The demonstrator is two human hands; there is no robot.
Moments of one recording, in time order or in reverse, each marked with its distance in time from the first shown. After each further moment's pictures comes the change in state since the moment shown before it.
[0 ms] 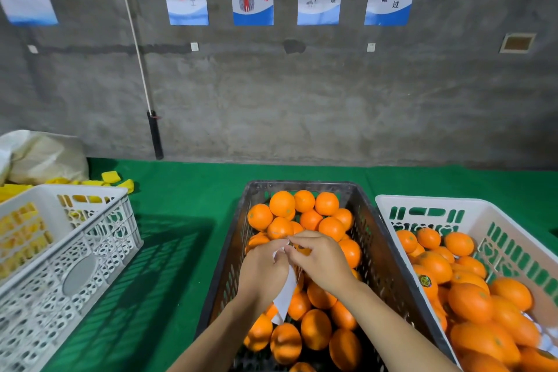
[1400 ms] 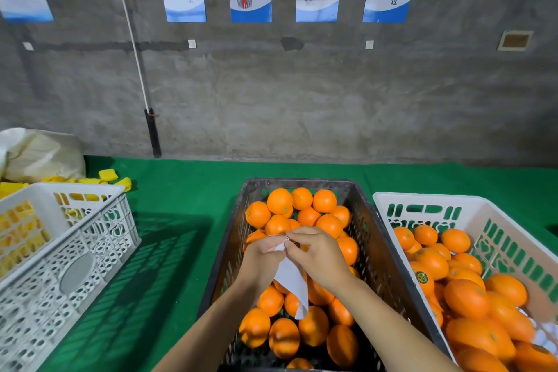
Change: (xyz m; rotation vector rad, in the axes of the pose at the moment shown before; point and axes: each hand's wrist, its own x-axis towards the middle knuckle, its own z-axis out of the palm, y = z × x) left_hand 0.013 -0.007 0.000 -0.409 -0.104 -0.109; right_hand 0.001 0.008 0.002 0.048 -0.003 0.008
